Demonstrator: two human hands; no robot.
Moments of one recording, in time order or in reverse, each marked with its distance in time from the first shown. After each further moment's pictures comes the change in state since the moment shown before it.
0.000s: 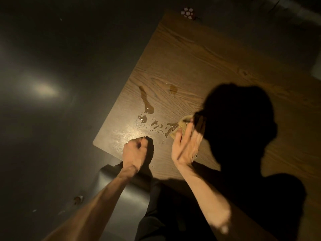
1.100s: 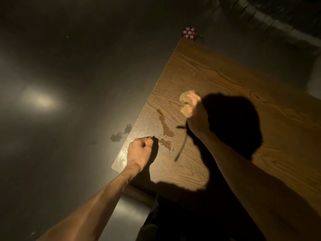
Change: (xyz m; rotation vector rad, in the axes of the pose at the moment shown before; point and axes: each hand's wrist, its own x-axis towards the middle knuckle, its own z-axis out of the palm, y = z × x) left_hand 0.074 0.026 -0.063 -0.083 -0.104 0.045; right_hand 0.158 -0.067 0.044 0.334 -0.324 -0.201
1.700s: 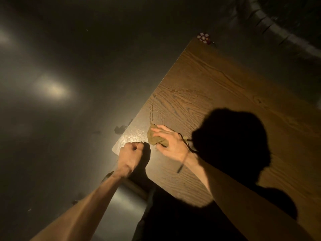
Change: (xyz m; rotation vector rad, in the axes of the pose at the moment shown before) left_hand -0.048 -0.031 -0.009 -0.010 0.063 -0.160; right_hand -0.108 -0.031 0.024 -0.069 -0.624 -0.305
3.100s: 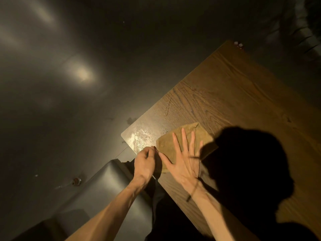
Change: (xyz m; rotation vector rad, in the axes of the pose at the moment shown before) left_hand -0.048 -0.026 0.063 -0.365 0.166 -0.155; right_hand -0.064 0.019 0.046 -0.690 0.132 0.144
